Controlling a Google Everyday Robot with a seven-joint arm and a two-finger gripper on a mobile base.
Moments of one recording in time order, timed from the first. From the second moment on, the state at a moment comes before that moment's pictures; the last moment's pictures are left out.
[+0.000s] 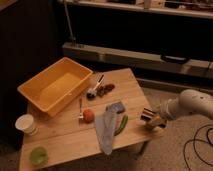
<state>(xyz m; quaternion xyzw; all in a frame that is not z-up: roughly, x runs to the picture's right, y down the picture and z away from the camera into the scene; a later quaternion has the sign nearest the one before) 0.264 0.139 0.763 -0.22 -0.12 0.27 0.93</state>
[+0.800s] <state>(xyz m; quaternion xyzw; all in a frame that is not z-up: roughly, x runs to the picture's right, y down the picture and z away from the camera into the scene) 0.266 0.138 0.760 -0.22 -0.12 0.27 0.93</state>
